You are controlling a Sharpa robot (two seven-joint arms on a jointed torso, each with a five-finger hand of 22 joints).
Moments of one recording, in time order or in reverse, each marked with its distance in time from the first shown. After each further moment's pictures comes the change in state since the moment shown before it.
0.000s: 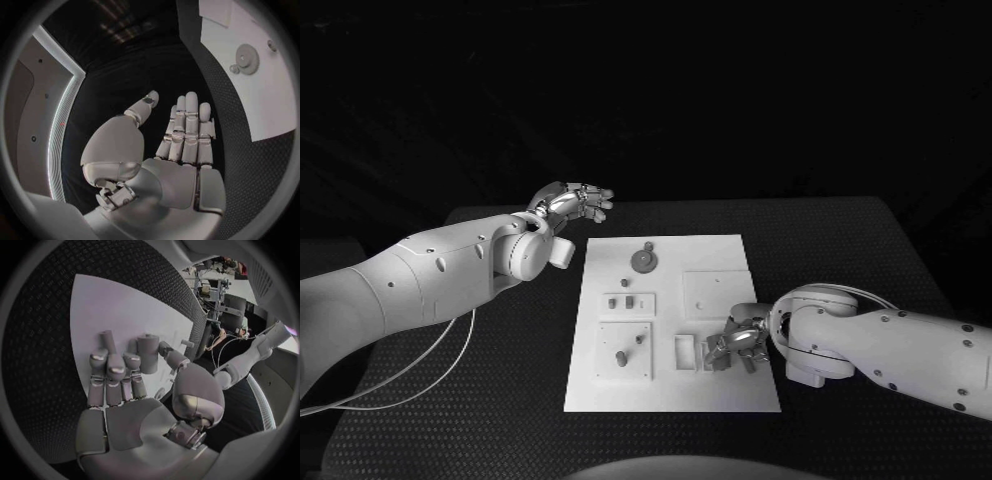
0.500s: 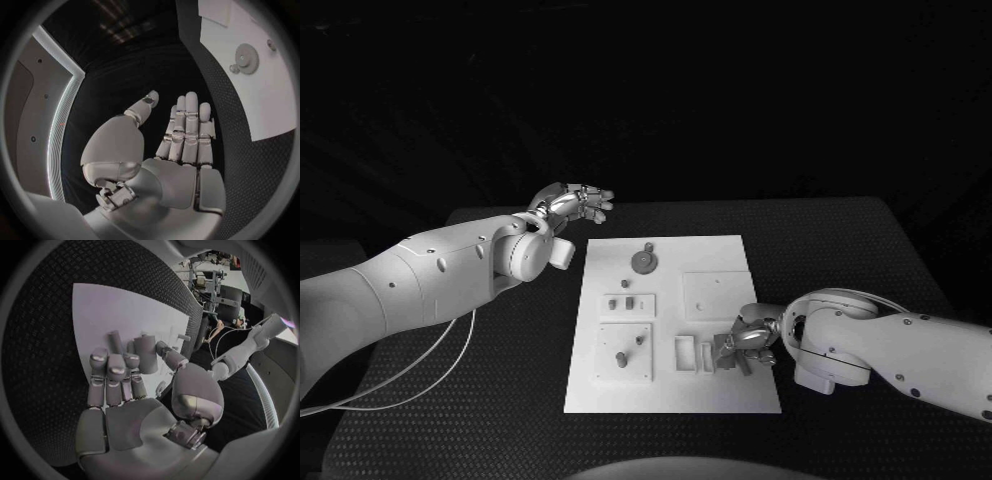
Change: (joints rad) left arm 0.000 -0.001 0.000 -0.002 0.000 0.001 -0.003; left_hand 0.000 0.000 0.000 0.000 0.000 0.000 0.000 0.000 -0.001 0.000 0.000 0.000 0.000 0.000 0.000 0.000 0.001 0.000 0.000 0.000 0.000 0.001; right arm 0.016 -0.055 -0.007 0.053 0.069 -0.060 0.006; right_hand 0.002 0.019 0.024 -0.011 0.002 0.017 -0.007 -0.015 -0.076 0.009 -0.010 0.000 0.003 0.008 -0.006 0.000 0.002 0.000 0.000 0.000 0.013 -0.003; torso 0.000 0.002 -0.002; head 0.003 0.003
